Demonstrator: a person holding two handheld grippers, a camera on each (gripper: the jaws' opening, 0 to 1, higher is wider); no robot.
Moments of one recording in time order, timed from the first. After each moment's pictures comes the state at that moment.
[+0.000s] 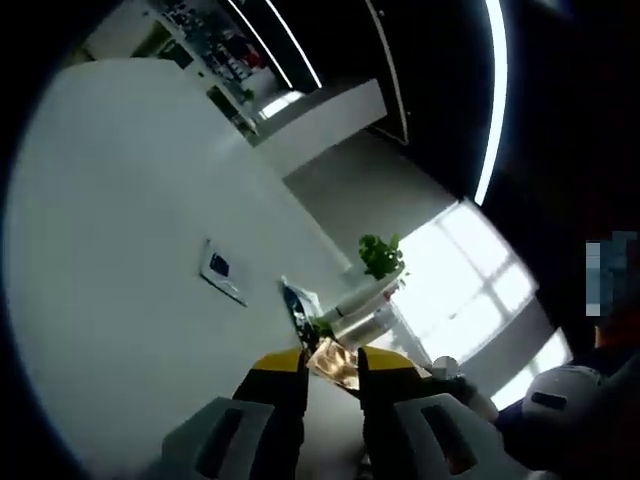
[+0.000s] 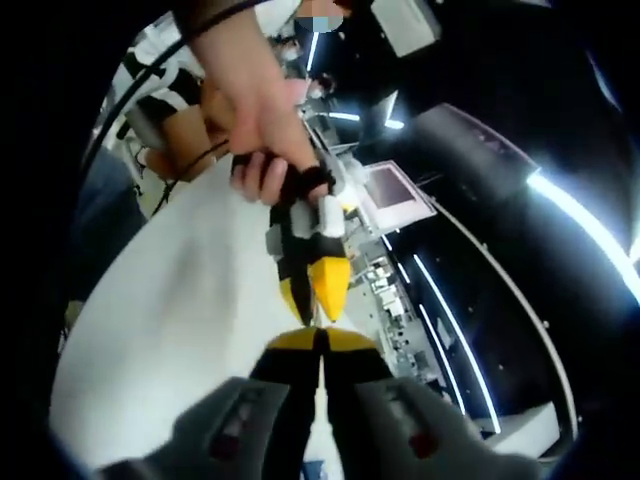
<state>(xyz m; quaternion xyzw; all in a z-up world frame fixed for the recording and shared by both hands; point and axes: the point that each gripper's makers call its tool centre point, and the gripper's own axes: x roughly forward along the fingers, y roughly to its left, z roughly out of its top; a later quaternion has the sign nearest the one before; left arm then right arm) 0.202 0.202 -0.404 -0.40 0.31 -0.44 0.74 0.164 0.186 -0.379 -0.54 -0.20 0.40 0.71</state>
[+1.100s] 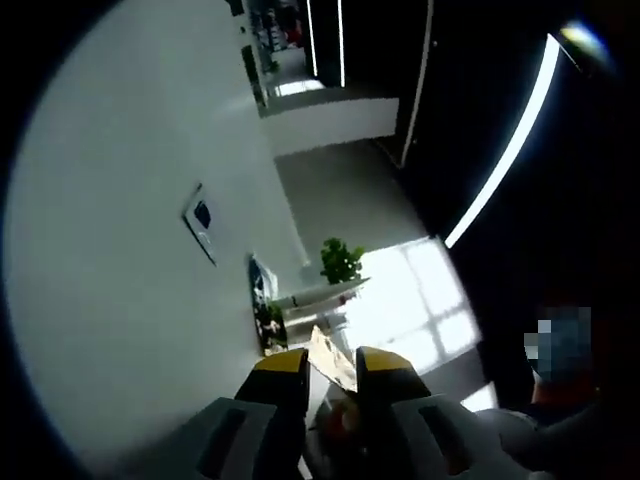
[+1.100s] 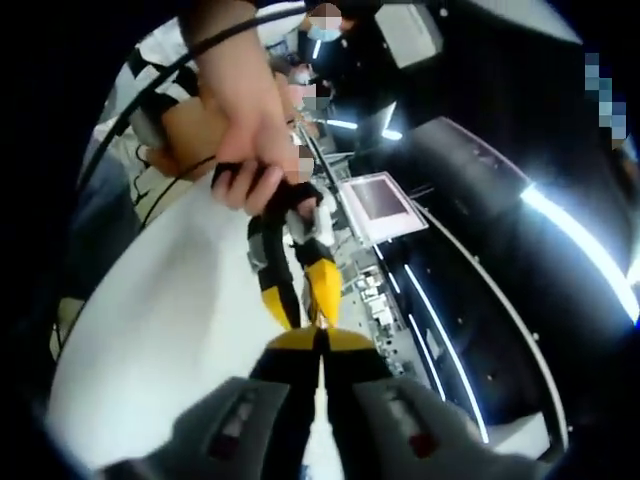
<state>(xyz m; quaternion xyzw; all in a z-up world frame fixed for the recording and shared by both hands) 0.182 0.190 -0.392 -0.53 0.34 -0.46 0.62 0.156 0.189 -0.367 -0.54 -0.23 0.39 0.71</state>
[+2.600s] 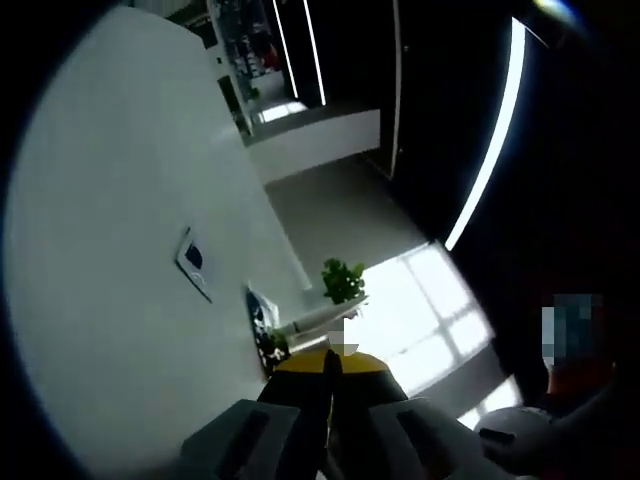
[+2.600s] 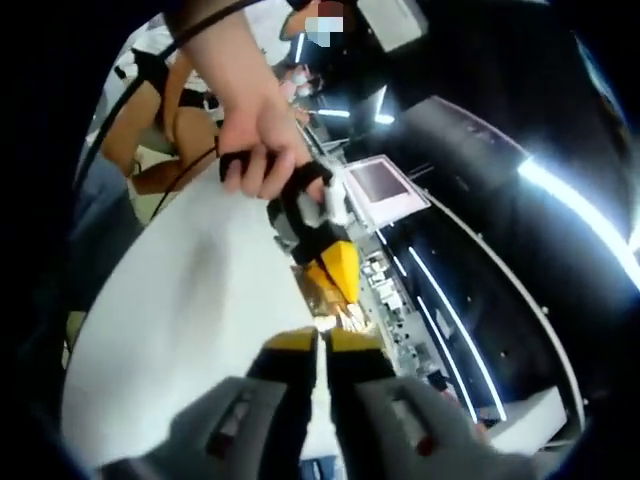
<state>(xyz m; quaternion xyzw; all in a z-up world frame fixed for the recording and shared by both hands) 0.199 0.201 -0.380 -0.51 0.29 -0.46 0.67 0.163 0.181 -0.386 -0.52 -0.19 0.39 0.74</state>
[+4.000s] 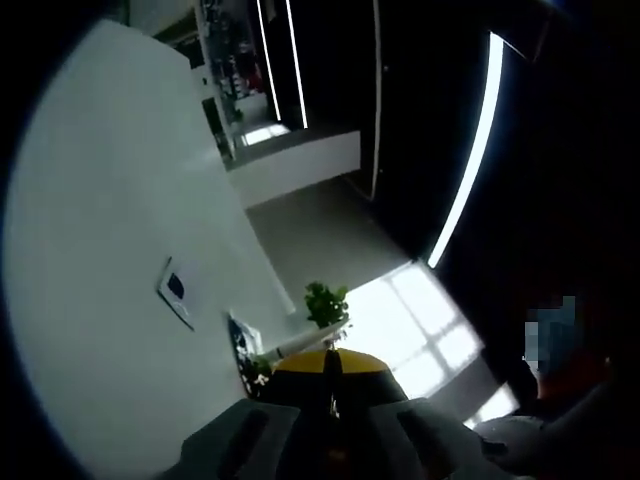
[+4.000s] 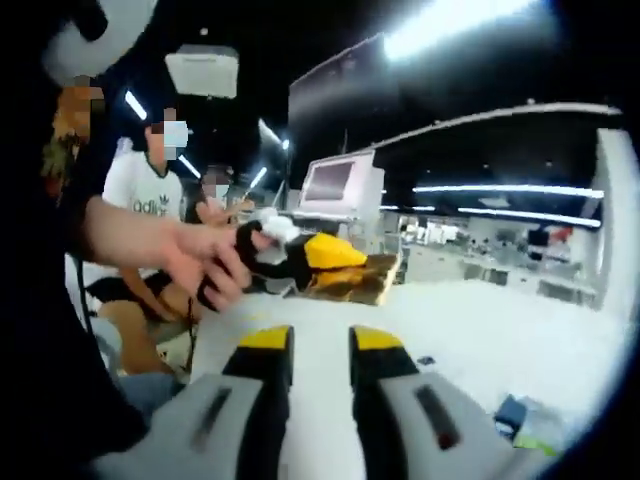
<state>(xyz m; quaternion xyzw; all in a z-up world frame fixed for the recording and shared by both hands) 0.210 0.210 -0.357 -0.53 0.22 -0.46 0.67 0.167 0.190 -0.383 -0.04 -0.03 0.51 0.86</state>
